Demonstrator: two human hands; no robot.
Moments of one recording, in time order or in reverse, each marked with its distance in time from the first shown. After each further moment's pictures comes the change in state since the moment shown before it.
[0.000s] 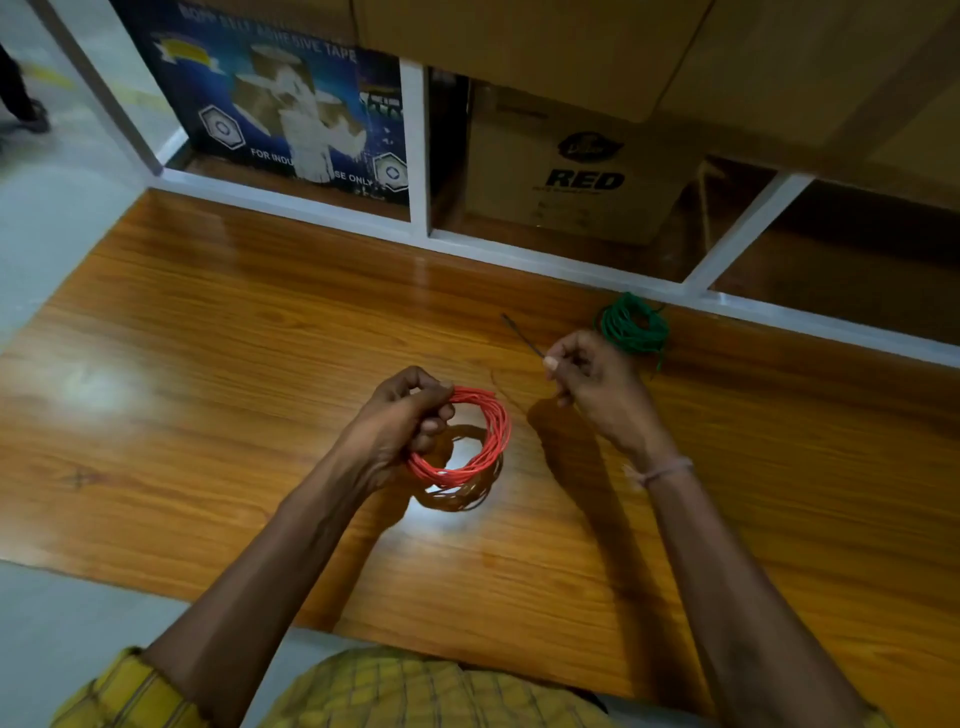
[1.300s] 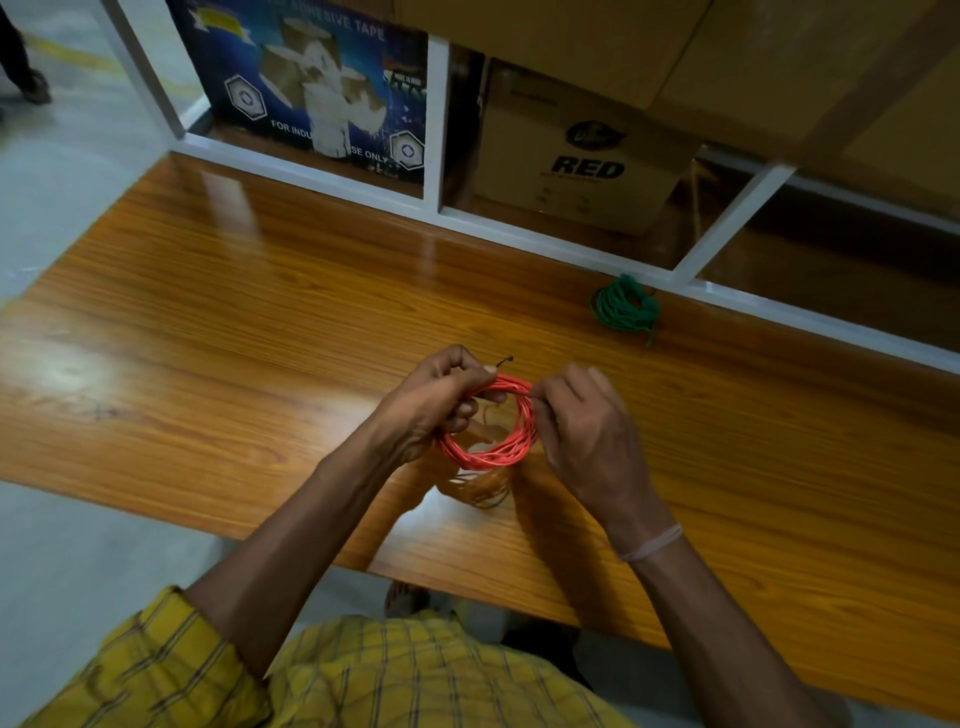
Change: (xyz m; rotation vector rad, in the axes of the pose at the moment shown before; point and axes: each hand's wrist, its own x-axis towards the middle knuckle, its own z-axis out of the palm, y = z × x) left_hand -0.037 -0.019 0.023 0.192 -0.130 0.071; right_hand -0.115 -0.011 0.031 -0.714 0.246 -0.648
